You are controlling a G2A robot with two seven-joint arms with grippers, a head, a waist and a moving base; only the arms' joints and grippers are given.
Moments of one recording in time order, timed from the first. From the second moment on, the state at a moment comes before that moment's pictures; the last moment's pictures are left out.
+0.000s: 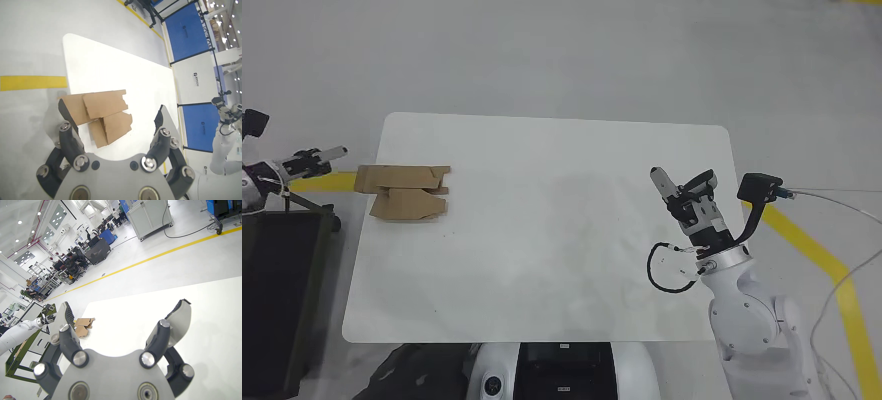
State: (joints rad) left arm 0.55 -0.41 -0.54 -0.66 -0.53 -0.78 -0.80; right arm -1.65 -1.28 1.39 -2.20 -0.69 0.04 0.21
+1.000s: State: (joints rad) left arm 0.52 -0.67 -0.55 -0.26 -0.58 -0.55 -0.96; right arm -1.65 -1.28 1.39 -2.20 -0.69 0.04 0.21
